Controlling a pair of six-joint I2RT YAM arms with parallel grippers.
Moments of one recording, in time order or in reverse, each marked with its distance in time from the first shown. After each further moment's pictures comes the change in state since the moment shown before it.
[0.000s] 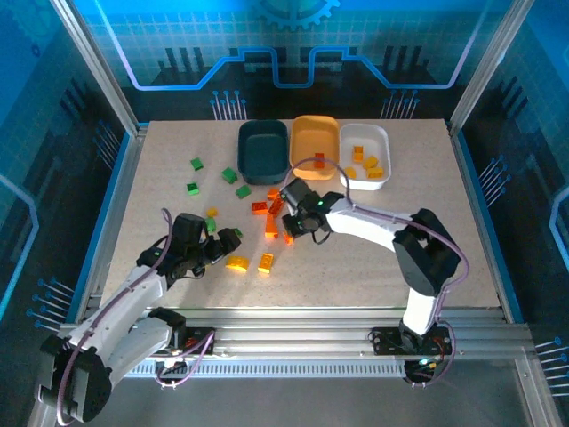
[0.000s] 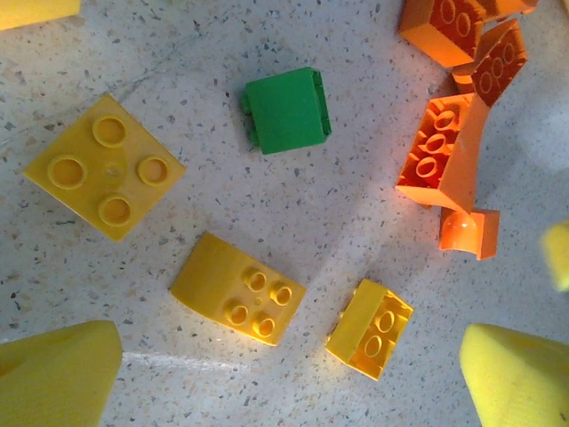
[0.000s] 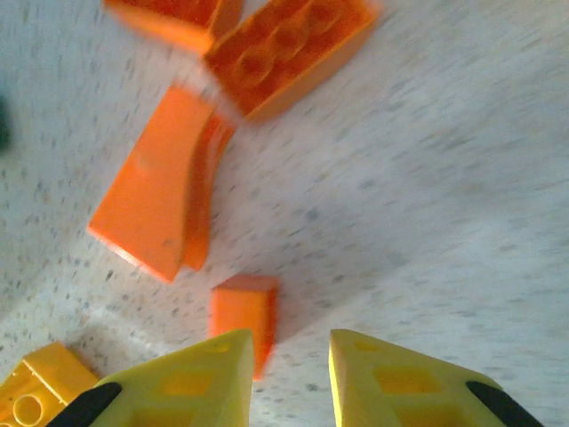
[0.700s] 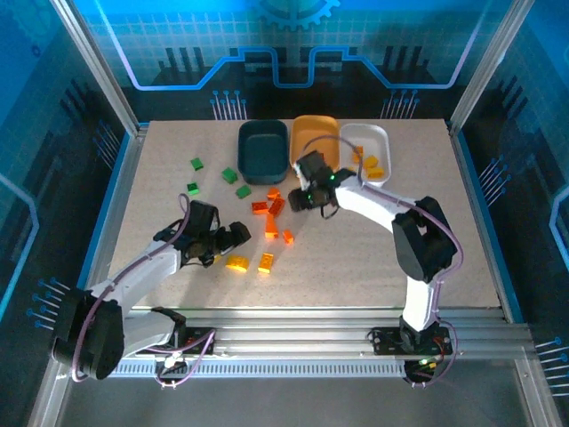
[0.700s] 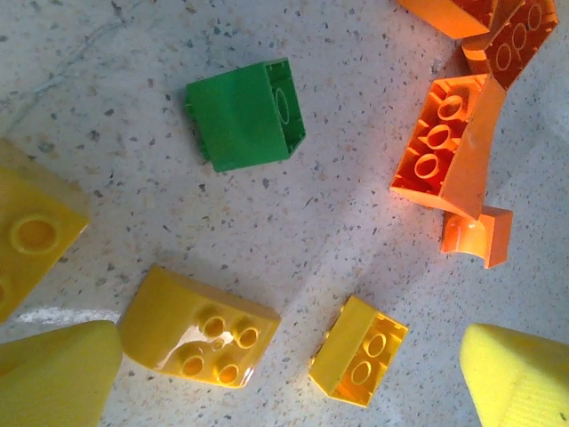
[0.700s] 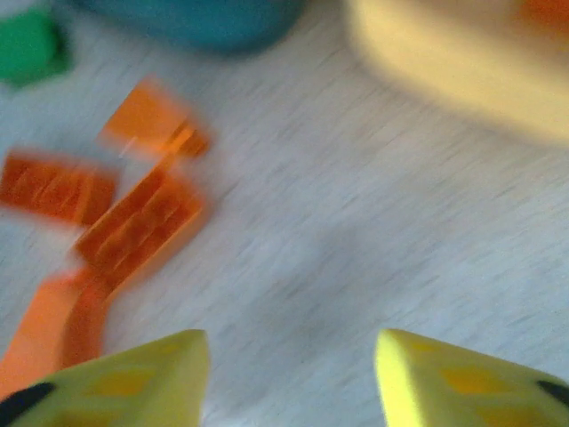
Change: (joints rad) left arm 0.000 0.266 0.097 0.085 0.079 0.054; right arm -0.112 0.075 0.101 -0.010 -0.086 -0.076
